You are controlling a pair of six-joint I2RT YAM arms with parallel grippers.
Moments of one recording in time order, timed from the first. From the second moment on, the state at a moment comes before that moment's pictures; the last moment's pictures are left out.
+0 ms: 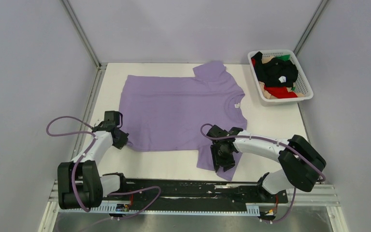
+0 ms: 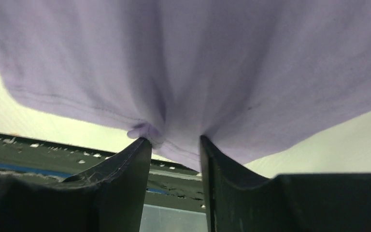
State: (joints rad) left arm 0.07 1.18 0.58 -0.58 -0.21 -0.97; right arm 0.84 1.43 0.75 -0.79 -0.09 0.72
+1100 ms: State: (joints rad) left arm 0.07 0.87 0.52 -0.81 -0.19 -0.94; right arm 0.91 1.28 0.71 -0.85 -0.15 0.85
